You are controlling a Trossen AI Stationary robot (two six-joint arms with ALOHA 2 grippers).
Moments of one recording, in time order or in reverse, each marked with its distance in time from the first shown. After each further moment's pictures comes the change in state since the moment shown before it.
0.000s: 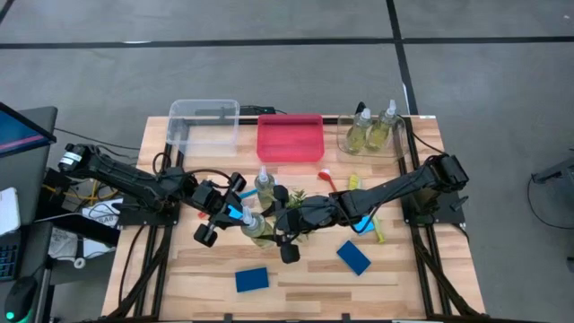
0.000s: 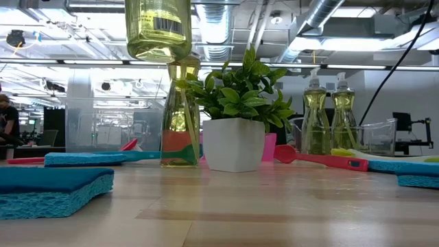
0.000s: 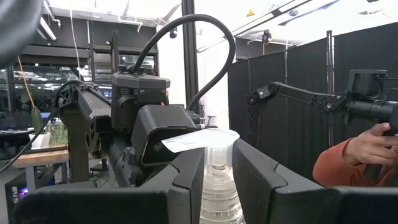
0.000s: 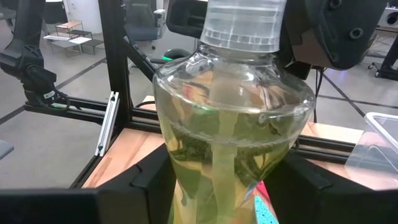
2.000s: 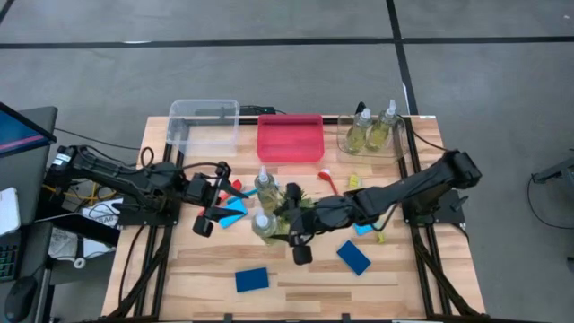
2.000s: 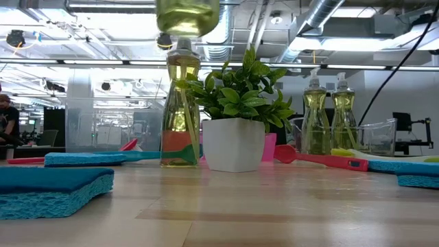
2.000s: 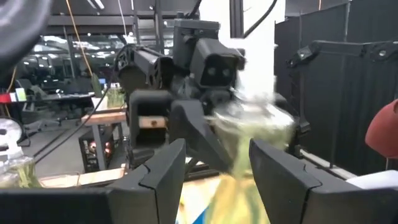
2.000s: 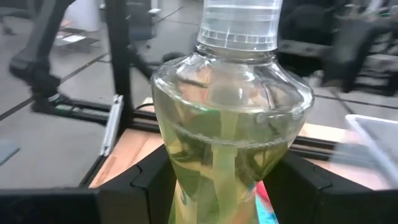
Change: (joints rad) left arm 0.004 -0.204 0.000 -0.379 -0.194 0.081; right arm 0.050 -0.139 -0.001 -0.130 0.099 0.001
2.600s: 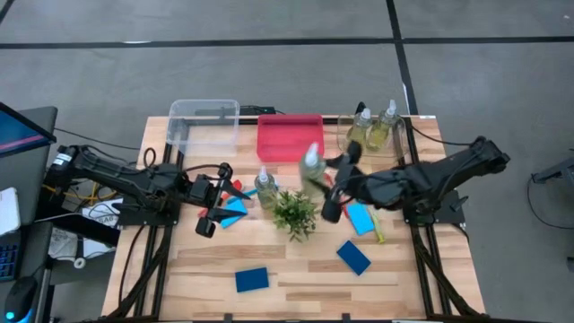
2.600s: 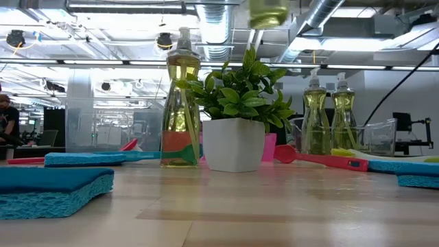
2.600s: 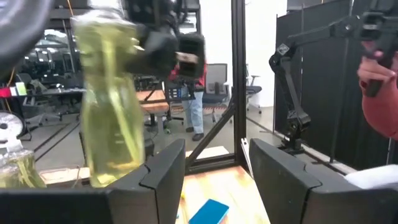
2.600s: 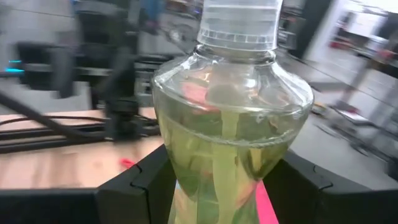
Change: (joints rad) left arm 0.000 0.027 0.000 -0.003 -0.002 0.000; right arm 0.056 -0.304 0.001 -0.375 0.590 0.066
